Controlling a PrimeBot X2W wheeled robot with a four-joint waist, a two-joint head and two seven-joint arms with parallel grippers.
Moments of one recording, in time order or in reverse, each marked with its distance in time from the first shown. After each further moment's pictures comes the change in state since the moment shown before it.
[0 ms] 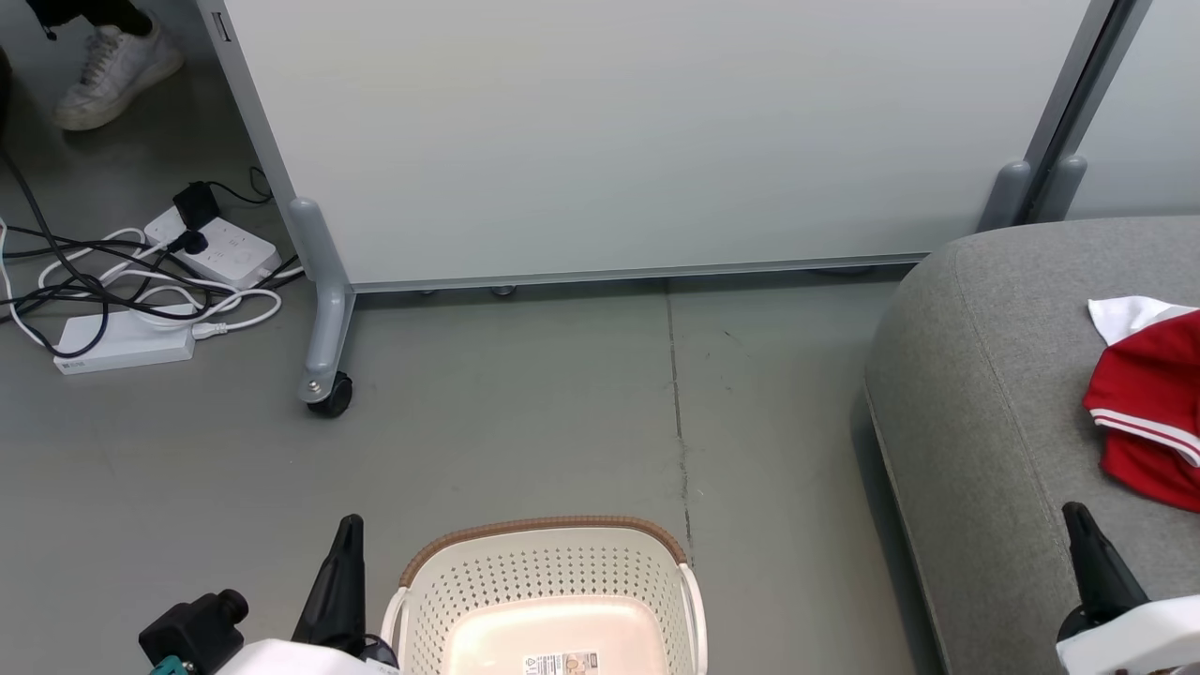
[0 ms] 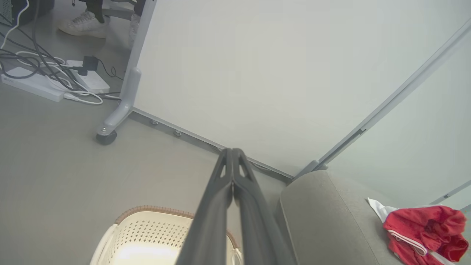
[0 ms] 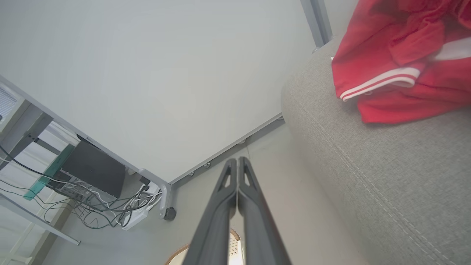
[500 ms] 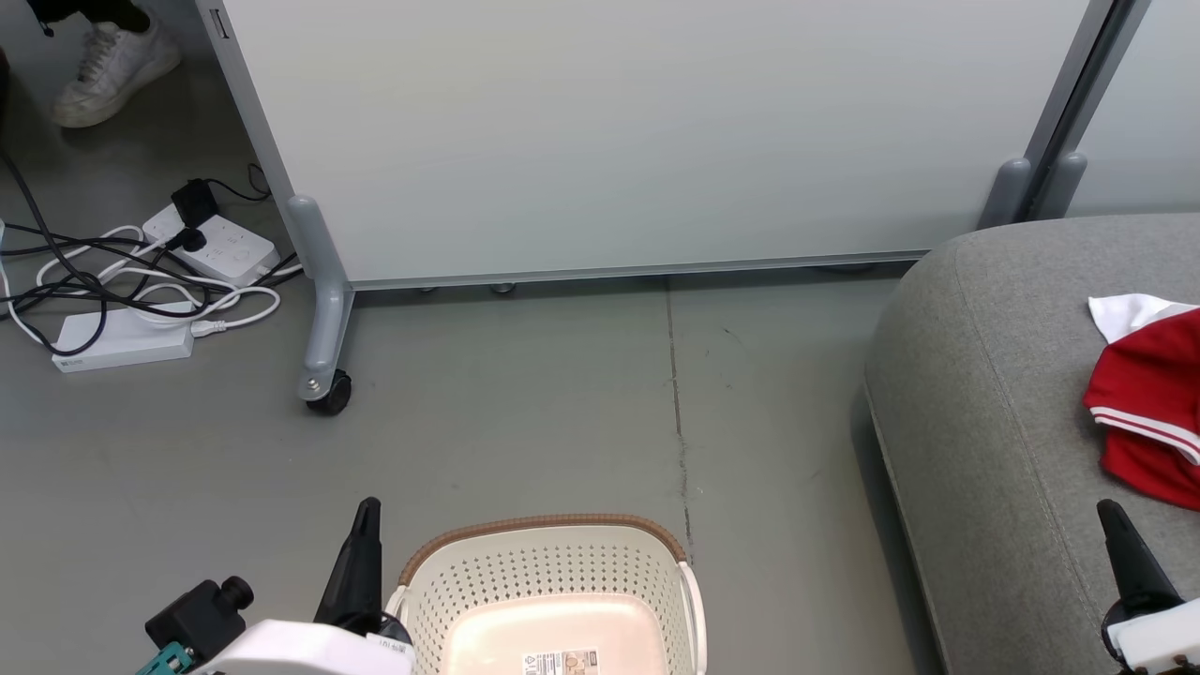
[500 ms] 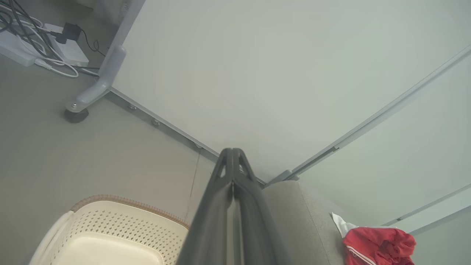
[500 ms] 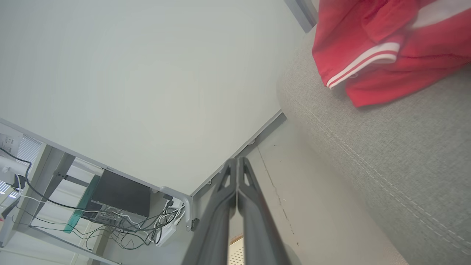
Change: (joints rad) left arm -0.041 -0.035 -0.011 0.030 -0.175 -0.052 -0.001; right arm -0.031 -0.008 -0.080 0.037 0.206 0.000 0.069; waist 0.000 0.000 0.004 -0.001
